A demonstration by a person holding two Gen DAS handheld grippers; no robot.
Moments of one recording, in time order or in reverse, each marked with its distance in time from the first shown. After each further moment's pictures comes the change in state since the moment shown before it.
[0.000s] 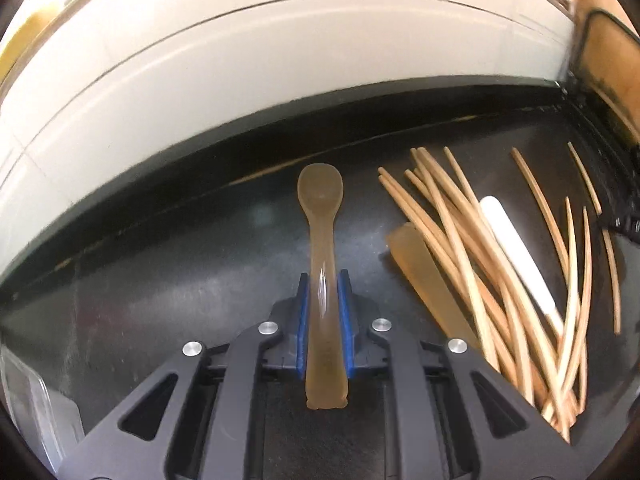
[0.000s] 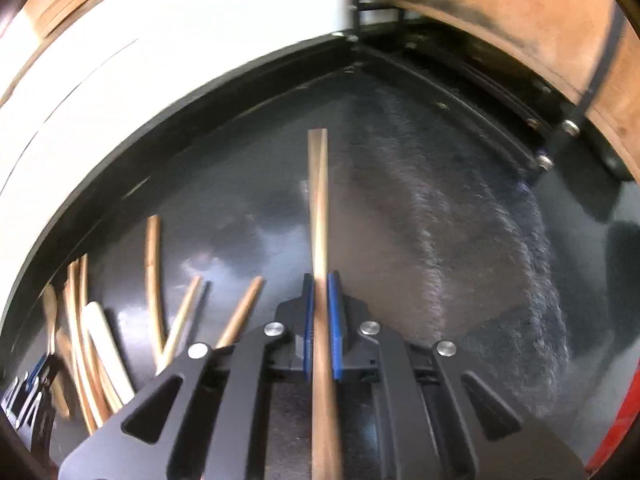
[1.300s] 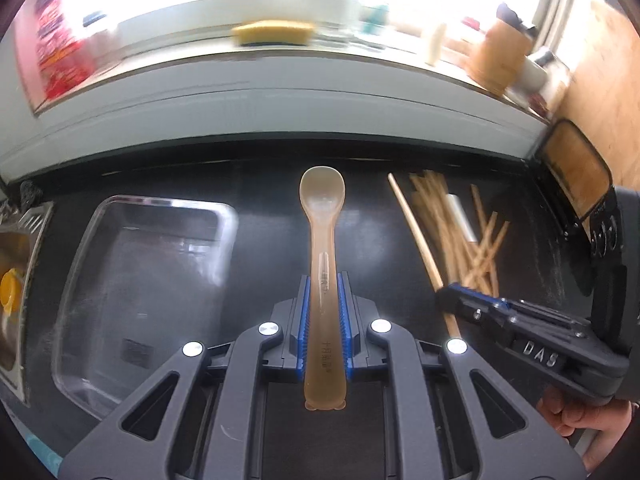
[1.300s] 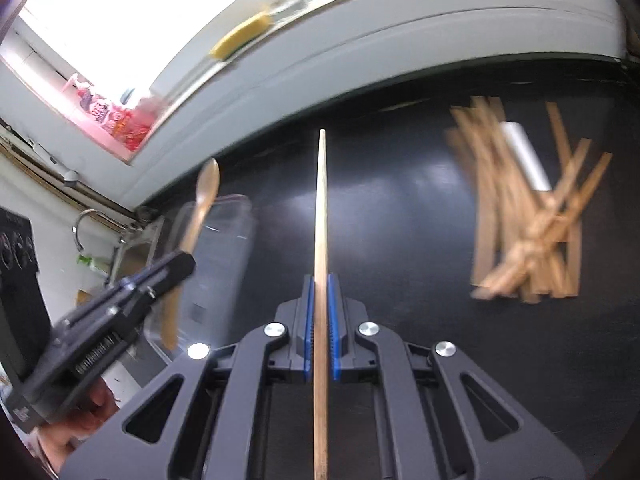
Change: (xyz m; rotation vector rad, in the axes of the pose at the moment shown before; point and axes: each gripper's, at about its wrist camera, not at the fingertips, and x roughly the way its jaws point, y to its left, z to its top) left arm -0.222 0.132 -0.131 -0.330 -0.056 -0.055; right arm -0.114 0.153 -0.103 -0.375 0.198 0.704
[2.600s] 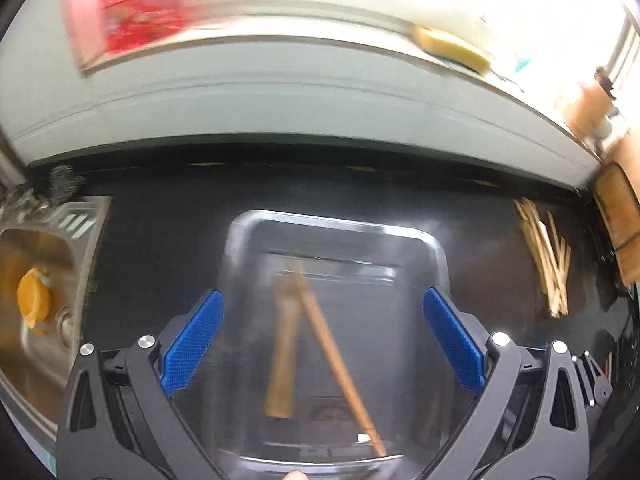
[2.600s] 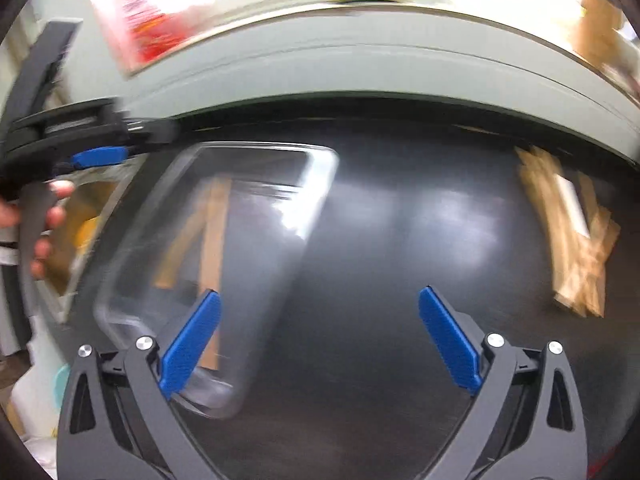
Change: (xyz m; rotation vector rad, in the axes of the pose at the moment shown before) left arm 0.031 0.177 0.045 -0.050 0.068 0.012; right arm 0.028 0.150 -0.102 -0.262 -0.062 -0.310
